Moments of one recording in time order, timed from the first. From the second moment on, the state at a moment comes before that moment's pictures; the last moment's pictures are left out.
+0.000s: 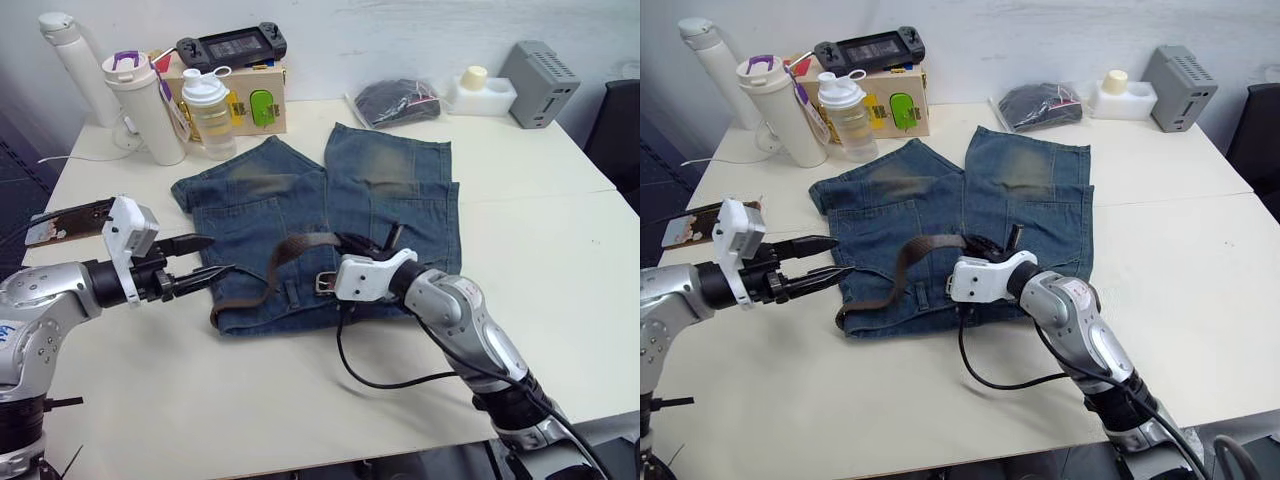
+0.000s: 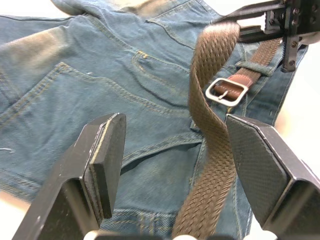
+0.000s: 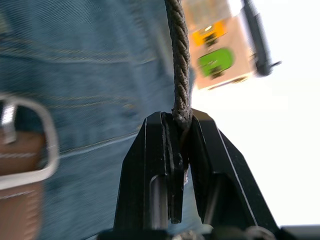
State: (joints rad) left arm -0.23 0.81 0.29 -0.32 -0.66 0.73 -0.83; right arm -0.45 -0.42 0.35 -0.28 -0.61 0.03 0.51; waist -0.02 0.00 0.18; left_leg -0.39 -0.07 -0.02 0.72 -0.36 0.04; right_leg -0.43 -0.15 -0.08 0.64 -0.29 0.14
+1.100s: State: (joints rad) left arm -0.50 0.65 0.09 -0.05 -0.68 0.83 -0.88; right arm -0.54 -0.42 0.41 -0.09 -0.72 -0.29 0.32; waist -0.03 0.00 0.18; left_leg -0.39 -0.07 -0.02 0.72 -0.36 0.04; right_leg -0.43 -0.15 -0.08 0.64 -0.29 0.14
